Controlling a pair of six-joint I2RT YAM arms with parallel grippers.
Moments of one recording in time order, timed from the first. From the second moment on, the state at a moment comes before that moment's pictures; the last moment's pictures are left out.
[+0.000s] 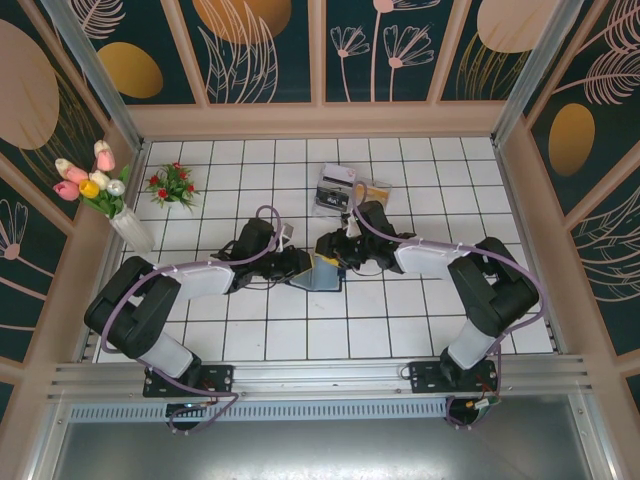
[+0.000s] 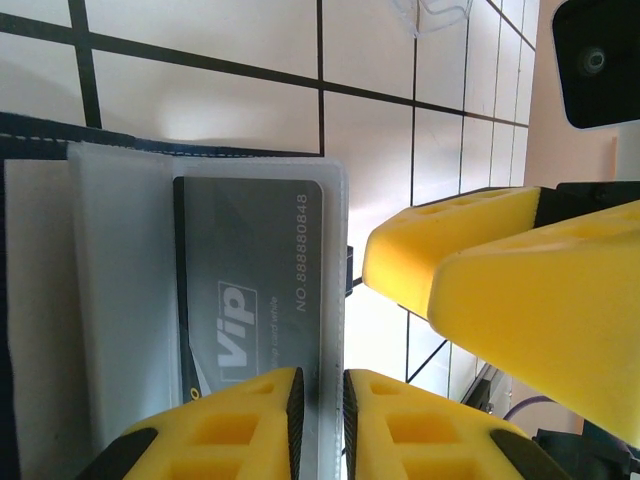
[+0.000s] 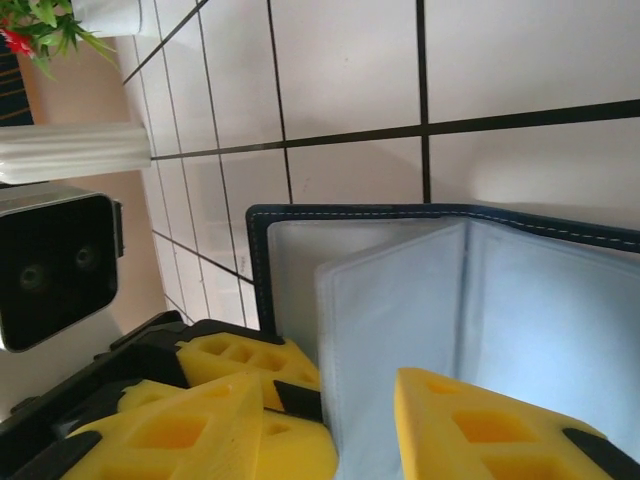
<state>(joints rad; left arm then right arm) -0.58 1.57 0.62 0.23 0.57 -0.96 0.63 1.66 0.82 0.12 -0.58 1.01</state>
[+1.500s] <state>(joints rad) -0.58 1.56 0.62 0.23 0.57 -0.93 0.63 1.75 0.90 -0.06 -0.50 0.93</state>
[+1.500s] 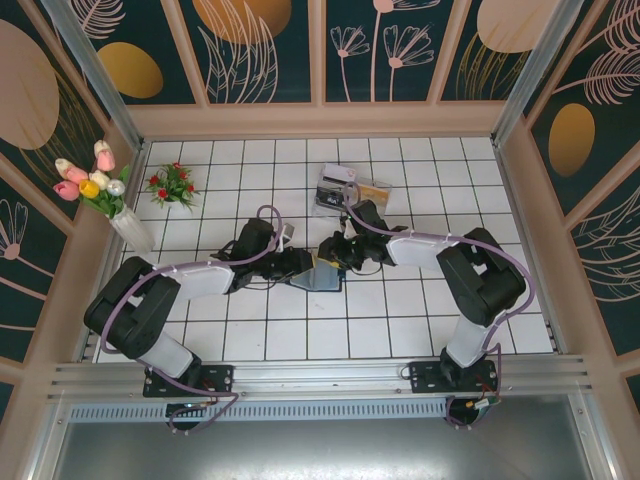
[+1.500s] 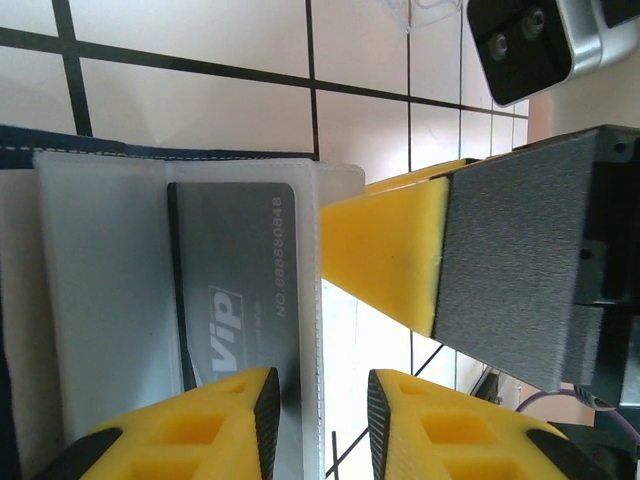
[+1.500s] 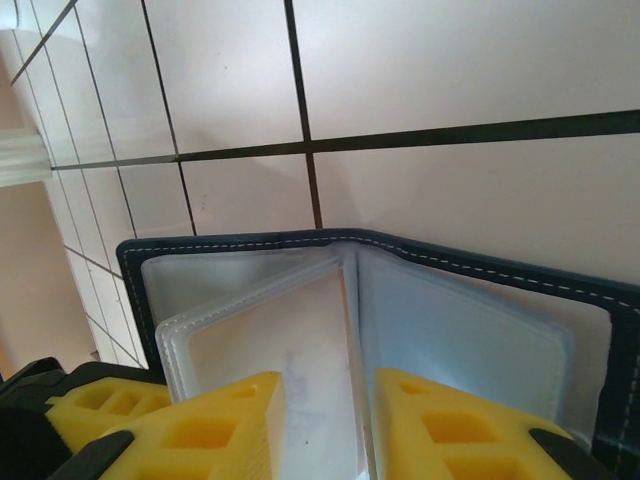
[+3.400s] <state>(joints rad) -0.68 1.57 0.86 -0.15 0.28 -0.89 0.67 1.71 0.94 -0.20 -0.34 0.92</state>
